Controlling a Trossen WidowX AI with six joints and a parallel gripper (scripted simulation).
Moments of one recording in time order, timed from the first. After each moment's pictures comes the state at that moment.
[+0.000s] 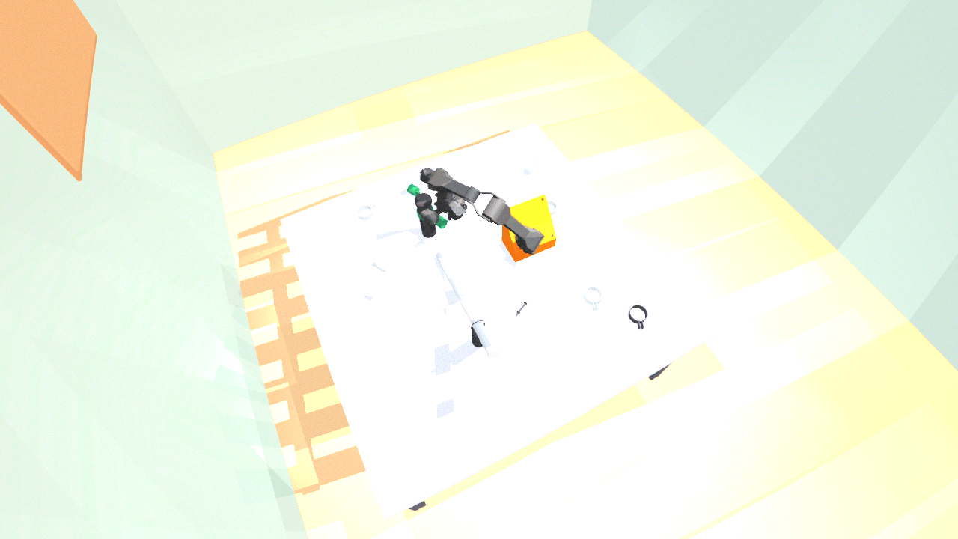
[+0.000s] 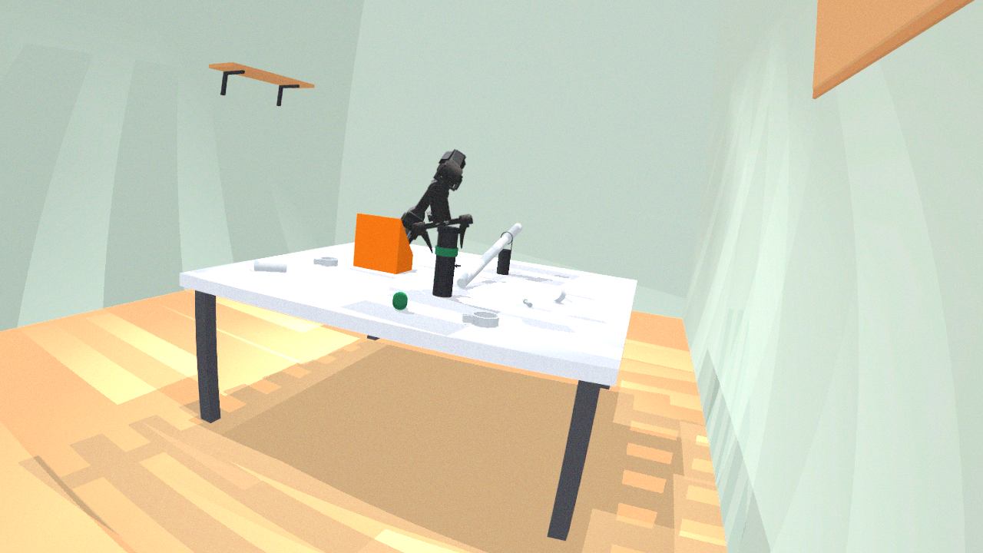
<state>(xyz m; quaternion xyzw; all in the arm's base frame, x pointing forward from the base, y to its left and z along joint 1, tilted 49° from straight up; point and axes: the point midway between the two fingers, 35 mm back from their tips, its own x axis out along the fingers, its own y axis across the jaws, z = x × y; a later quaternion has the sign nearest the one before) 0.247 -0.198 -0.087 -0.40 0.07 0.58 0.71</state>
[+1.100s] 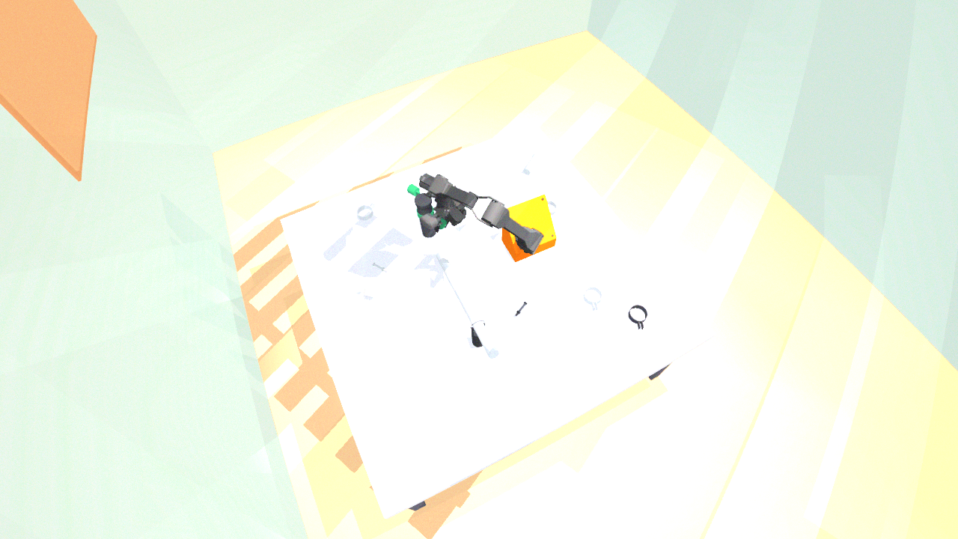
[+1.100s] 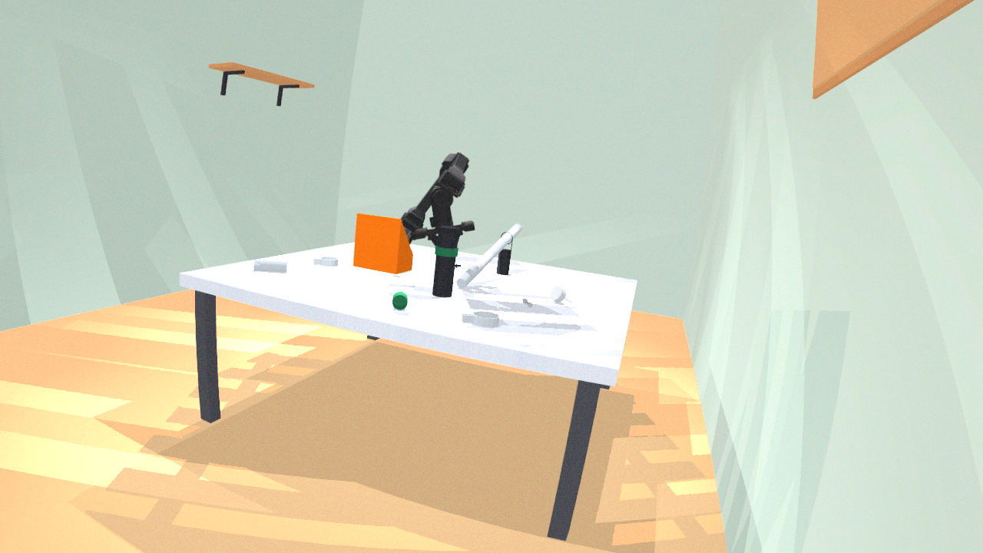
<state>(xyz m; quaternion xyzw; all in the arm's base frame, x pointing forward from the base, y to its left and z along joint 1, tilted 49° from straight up) 0.255 -0.180 -0.095 -0.40 0.09 0.58 0.71</state>
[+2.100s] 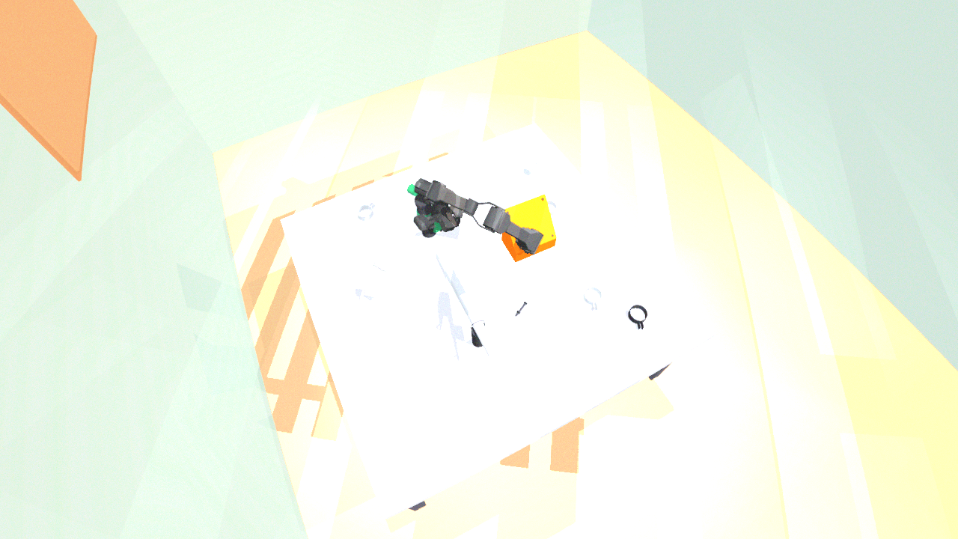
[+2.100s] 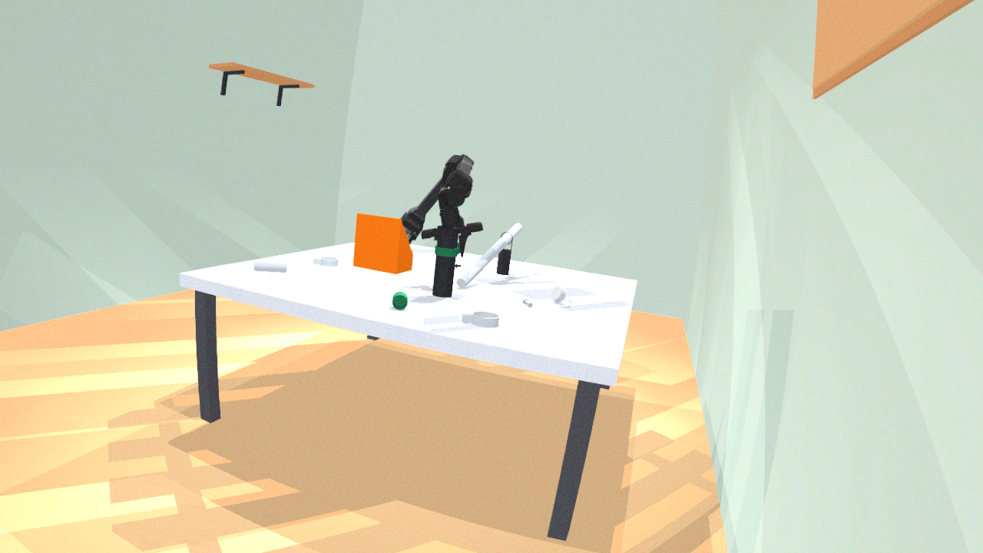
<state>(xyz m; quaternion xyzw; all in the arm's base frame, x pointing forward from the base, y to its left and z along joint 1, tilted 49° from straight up) 0.278 -0.178 -0.090 -0.33 0.18 0.55 0.75</state>
